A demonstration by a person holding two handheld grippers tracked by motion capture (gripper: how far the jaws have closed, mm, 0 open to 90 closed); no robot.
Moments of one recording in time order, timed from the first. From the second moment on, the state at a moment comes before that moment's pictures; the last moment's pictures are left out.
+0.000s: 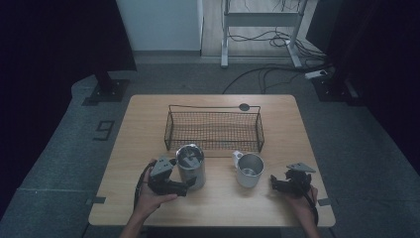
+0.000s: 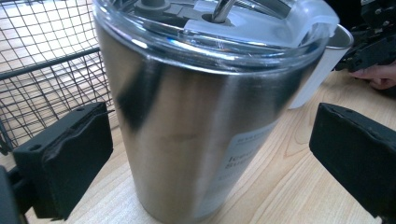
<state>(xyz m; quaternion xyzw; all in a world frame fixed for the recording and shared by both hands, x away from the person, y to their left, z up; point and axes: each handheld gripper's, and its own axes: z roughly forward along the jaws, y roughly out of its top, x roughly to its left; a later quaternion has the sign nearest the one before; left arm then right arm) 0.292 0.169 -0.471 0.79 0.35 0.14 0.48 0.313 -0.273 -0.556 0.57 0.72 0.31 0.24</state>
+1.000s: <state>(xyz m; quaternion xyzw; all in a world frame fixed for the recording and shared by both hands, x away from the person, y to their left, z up) 0.318 0.143 -0.480 0.79 0.36 0.17 0.47 0.313 -0.273 -0.556 0.57 0.72 0.32 0.25</state>
